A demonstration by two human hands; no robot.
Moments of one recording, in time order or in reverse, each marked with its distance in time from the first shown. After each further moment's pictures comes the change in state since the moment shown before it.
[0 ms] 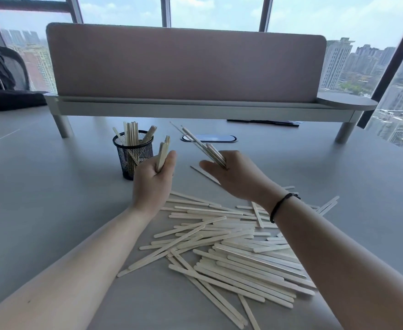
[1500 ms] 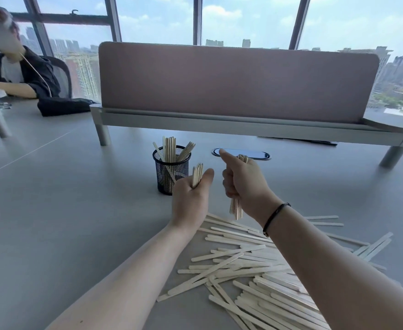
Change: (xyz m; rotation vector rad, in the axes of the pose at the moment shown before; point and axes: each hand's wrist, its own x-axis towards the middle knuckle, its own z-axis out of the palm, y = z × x) left_hand 0.006 0.013 0.001 -0.226 0.013 -0.254; right_hand 0.054 -0.044 0.043 1.049 0.036 0.340
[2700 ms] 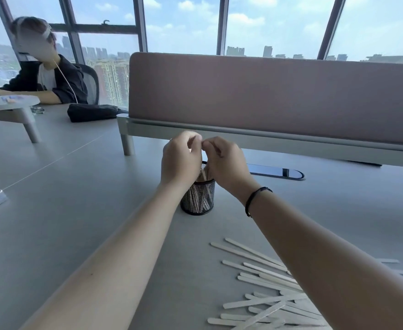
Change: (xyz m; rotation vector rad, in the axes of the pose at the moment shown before) left_hand 0.137 0.017 -0.060 0.519 0.232 0.267; right_hand 0.099 -0.004 0.093 -0.635 0.000 -0.504
